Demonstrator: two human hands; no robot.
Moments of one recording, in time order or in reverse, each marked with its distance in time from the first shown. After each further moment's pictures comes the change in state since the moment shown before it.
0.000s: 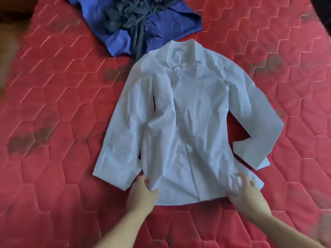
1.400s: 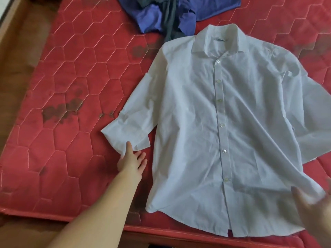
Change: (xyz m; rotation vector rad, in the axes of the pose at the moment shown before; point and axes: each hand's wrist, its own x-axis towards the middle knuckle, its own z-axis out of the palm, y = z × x) left_hand 0.034 -0.040 -0.065 -1.360 0.229 -0.532; right_hand 0.087 0.260 0.068 -0.046 0.444 -0.058
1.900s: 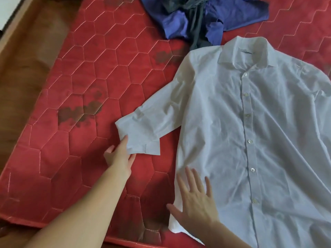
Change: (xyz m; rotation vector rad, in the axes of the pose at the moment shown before) left_hand 0.050 0.090 -0.029 -0.090 0.035 0.114; right_hand -0.162 -0.475 -0.015 -0.246 -0.413 -0.732
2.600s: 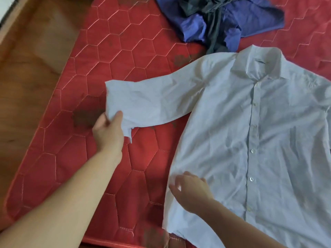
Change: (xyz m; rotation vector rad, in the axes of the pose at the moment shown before) left_hand 0.011 0.111 -0.011 0.184 -0.140 0.567; right_hand 0.070 -0.075 -0.027 0.163 -0.179 0.094
